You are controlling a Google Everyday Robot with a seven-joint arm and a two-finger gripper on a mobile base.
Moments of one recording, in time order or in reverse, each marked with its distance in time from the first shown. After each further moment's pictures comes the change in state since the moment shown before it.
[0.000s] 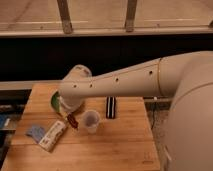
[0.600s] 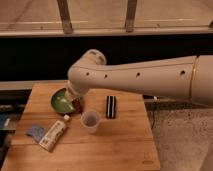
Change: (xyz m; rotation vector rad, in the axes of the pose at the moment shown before) arm -0.015 -0.043 -0.057 0.069 -0.118 0.031
